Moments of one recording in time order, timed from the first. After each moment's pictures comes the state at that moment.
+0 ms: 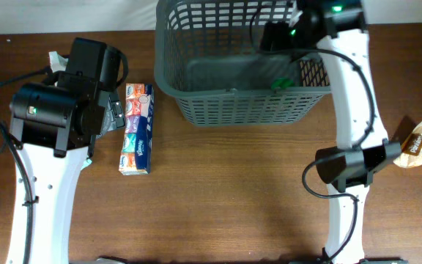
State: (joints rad) left arm -0.24 1.52 2.00 -1.68 -0.56 -0.42; right arm 0.19 2.30 2.77 -1.54 -0.07 0.35
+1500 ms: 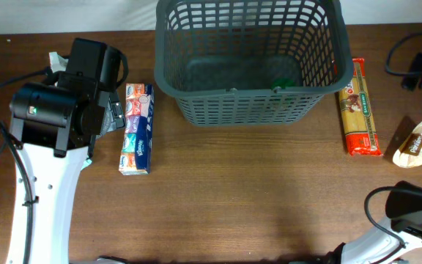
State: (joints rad) left arm -0.24 1.52 2.00 -1.69 -0.56 -0.42; right arm -0.43 1.90 2.37 -1.69 0.04 -0.02
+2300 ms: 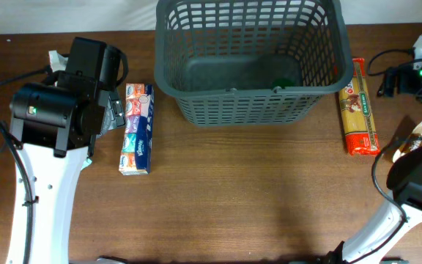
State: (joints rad) left arm -0.24 1.52 2.00 -1.67 -0.56 -0.42; right arm -0.45 2.14 2.20 -1.47 -0.05 -0.24
